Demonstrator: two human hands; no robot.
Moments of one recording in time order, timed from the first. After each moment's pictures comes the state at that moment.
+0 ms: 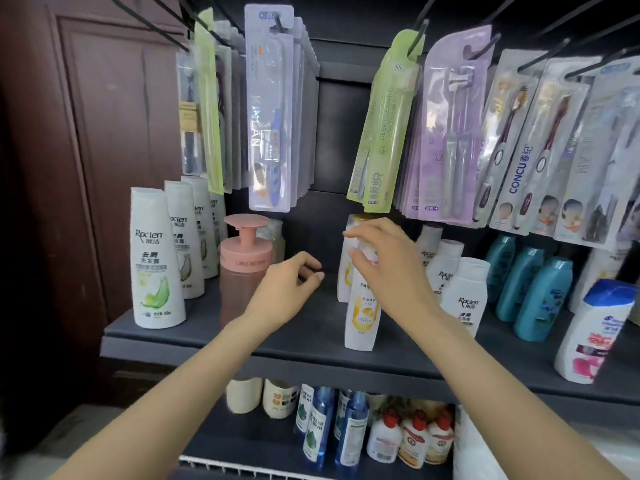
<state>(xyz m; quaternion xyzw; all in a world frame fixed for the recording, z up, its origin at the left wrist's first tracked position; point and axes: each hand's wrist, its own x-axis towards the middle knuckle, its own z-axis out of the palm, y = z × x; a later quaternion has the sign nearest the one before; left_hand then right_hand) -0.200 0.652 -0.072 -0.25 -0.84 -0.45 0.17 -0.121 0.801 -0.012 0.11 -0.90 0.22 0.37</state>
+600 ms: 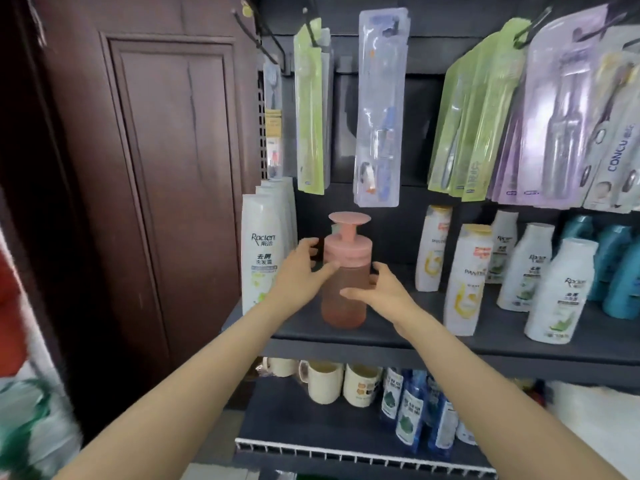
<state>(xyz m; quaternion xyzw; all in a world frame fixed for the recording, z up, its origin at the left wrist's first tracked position) -0.223 0.511 -0.065 -0.22 -0.84 -0.47 0.12 -0.182 0.665 -0.077 -0.07 -0.84 0.54 0.08</state>
